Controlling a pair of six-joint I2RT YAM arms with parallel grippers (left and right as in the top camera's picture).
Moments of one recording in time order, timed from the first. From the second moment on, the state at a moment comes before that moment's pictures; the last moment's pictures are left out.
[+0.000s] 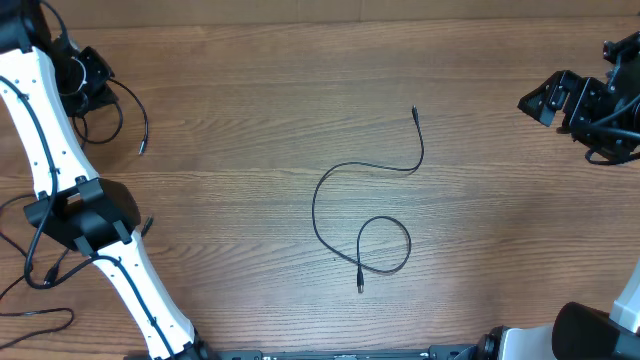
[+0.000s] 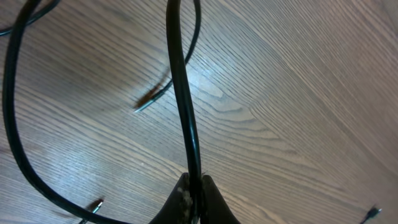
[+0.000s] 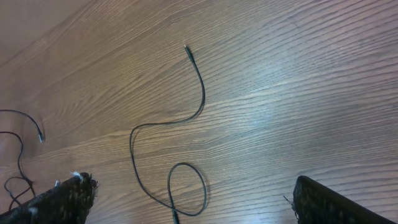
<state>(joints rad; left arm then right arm) 0.40 2.46 2.79 -1.69 0.25 -0.33 -0.32 1.60 2.00 -1.58 -0.40 0.10</state>
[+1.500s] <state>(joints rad) 0.11 2.31 2.79 -1.69 0.10 -0.23 -0.32 1.60 2.00 -1.58 -0.41 0.10</state>
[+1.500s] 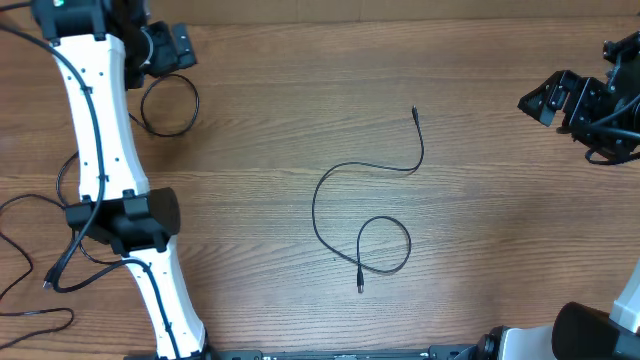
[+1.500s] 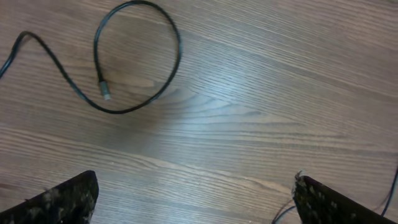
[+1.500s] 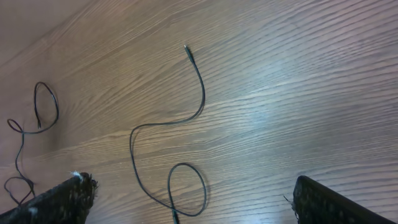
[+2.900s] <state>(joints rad) 0.22 1.72 1.67 -1.55 -0.08 -0.30 -0.32 1.60 2.00 -1.58 -0.40 0.10</state>
